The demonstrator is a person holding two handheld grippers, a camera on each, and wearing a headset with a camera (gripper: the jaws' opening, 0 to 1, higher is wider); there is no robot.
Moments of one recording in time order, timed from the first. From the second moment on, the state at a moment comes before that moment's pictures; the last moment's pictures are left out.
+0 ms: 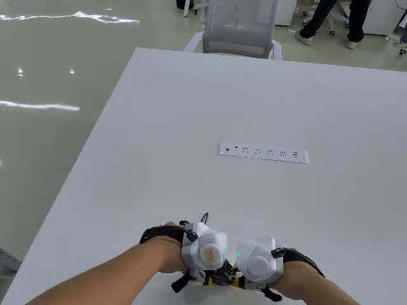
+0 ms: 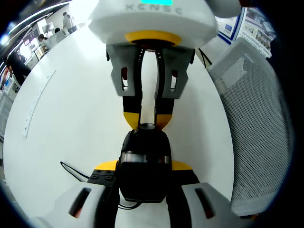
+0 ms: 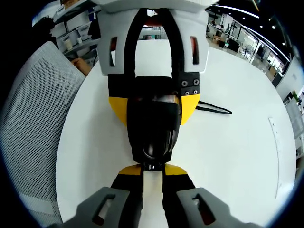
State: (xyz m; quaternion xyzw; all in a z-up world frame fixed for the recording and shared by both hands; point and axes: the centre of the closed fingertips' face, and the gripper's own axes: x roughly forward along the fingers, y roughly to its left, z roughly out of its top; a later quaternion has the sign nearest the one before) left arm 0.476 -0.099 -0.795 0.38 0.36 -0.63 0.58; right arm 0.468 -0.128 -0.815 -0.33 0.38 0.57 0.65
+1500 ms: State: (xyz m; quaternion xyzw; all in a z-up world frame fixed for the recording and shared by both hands) left arm 0.478 -0.100 -0.795 0.38 0.36 -0.62 0.59; right arm 0.468 -0.144 -0.818 -0.34 0.39 0.57 0.63
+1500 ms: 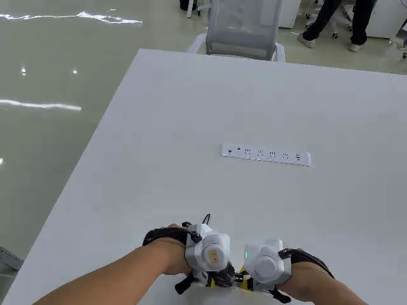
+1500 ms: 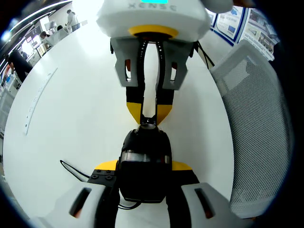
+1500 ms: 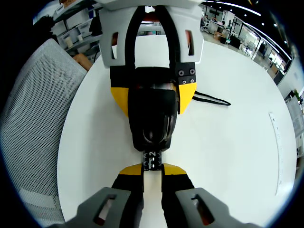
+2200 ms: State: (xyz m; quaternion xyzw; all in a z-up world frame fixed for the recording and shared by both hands) left arm 0.477 -0.101 -0.797 0.38 0.37 -0.62 0.58; right arm 0.467 -0.161 -0.818 -0.35 0.40 0.56 0.63
